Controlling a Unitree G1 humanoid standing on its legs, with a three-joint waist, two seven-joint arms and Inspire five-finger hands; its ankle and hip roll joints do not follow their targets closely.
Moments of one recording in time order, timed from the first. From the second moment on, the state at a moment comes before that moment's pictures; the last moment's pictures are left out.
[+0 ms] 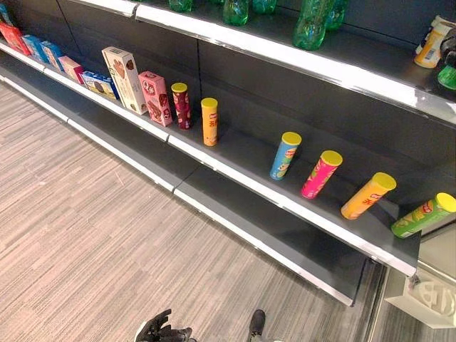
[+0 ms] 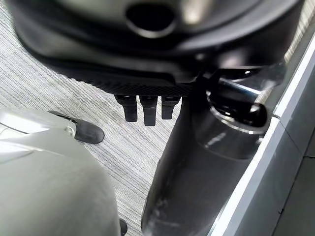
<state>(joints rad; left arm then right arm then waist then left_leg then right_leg) 0.16 0.26 -0.15 0.97 -0.35 -0.11 -0.01 -1.14 -1.27 0.56 0.89 0.18 -0.12 -0.07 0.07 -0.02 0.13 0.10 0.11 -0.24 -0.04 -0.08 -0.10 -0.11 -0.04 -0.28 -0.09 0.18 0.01</state>
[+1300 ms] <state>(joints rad) 0.16 0.24 -0.15 0.94 -0.39 -0.11 0.01 -1.18 -1.24 0.54 0.98 0.18 -0.11 -0.10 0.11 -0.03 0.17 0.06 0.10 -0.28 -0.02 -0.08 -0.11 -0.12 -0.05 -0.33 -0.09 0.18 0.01</state>
